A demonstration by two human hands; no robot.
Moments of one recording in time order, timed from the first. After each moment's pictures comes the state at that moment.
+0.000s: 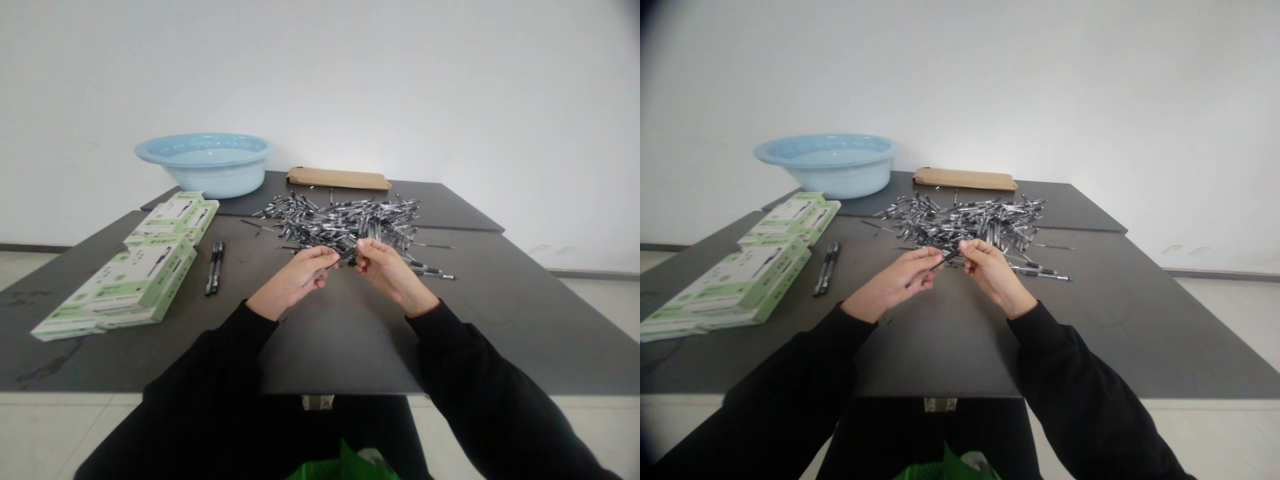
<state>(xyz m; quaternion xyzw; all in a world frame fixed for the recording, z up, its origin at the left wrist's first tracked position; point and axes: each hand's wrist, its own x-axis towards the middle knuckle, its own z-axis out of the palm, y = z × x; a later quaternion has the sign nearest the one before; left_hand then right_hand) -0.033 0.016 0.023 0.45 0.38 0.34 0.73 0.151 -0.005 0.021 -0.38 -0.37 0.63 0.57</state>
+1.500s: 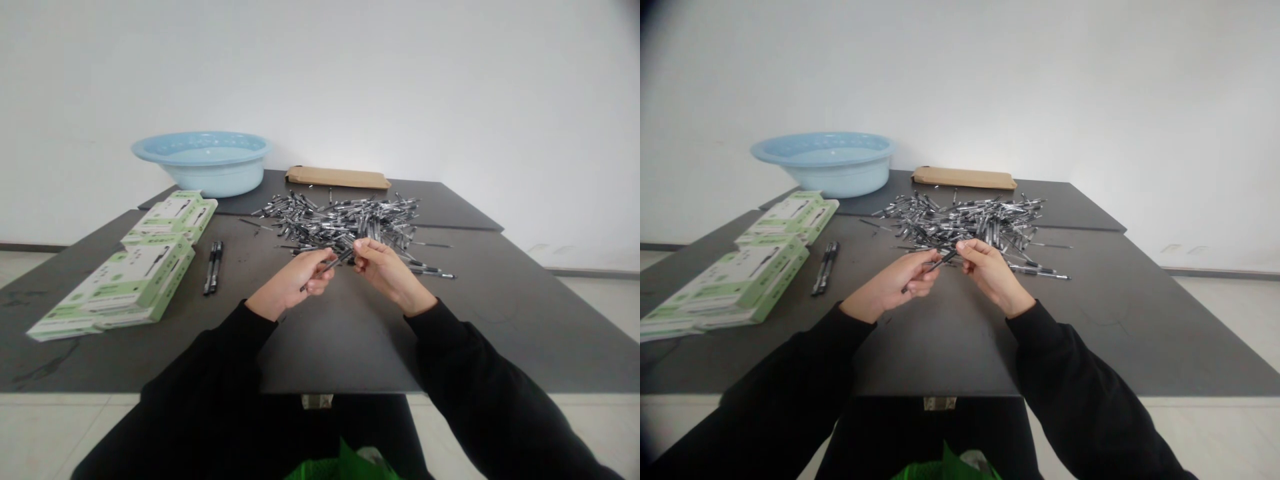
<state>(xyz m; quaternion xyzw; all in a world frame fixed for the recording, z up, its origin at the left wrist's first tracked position) -0.036 0.016 0.021 0.42 0.33 0.27 0.80 0.148 -0.008 0.024 -0.39 -0.38 0.62 0.57</state>
